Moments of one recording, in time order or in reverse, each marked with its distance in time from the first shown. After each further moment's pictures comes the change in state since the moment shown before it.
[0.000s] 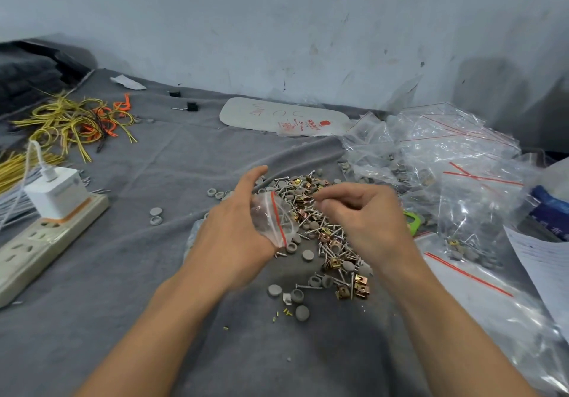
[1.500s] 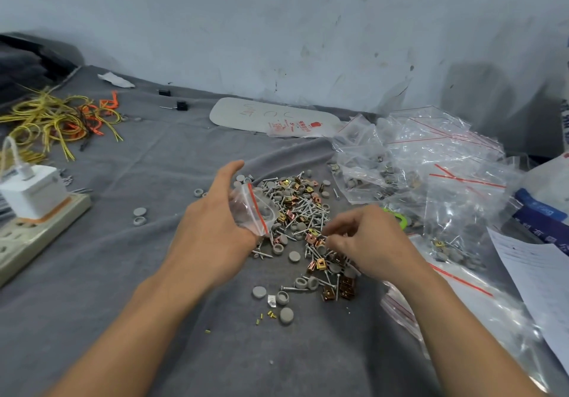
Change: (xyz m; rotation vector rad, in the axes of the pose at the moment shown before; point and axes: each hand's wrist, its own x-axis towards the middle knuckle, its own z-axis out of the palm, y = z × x) left_hand 0.002 0.004 0.000 -0.016 0.070 -0.068; right_hand 0.007 0.035 -0.035 -0.577 -0.209 0.152
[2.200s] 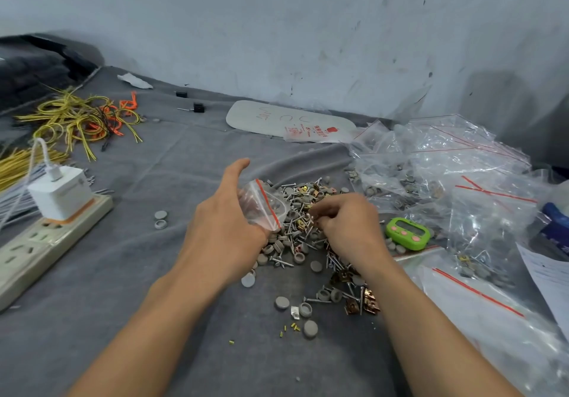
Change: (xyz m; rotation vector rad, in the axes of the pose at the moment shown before) left_hand 0.013 -0.010 -0.012 -0.018 0.083 -0.016; right_hand 0.047 -0.039 0.048 0.113 0.182 0.026
